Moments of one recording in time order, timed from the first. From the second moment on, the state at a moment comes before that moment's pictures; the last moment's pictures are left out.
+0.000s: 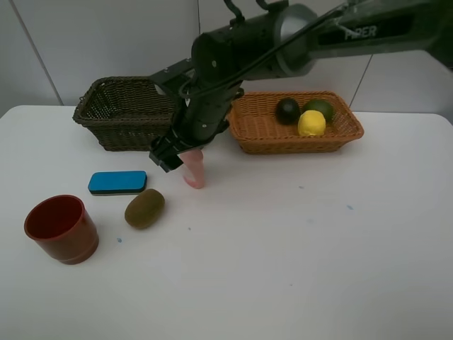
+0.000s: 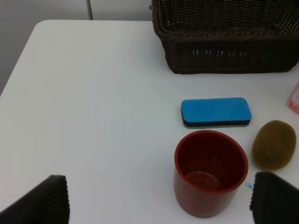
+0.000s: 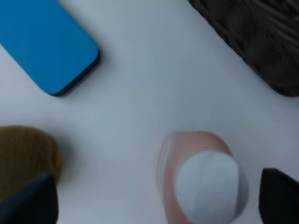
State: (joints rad) left arm 0.01 -0.01 -0.50 0.01 1.07 -0.06; right arm 0.78 2.17 -1.67 -0.10 0.68 -0.08
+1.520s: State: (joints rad) left arm 0.01 -0.01 -0.50 0.01 1.07 -0.06; right arm 0.72 2.30 -1.74 -0.09 0.73 -0.08
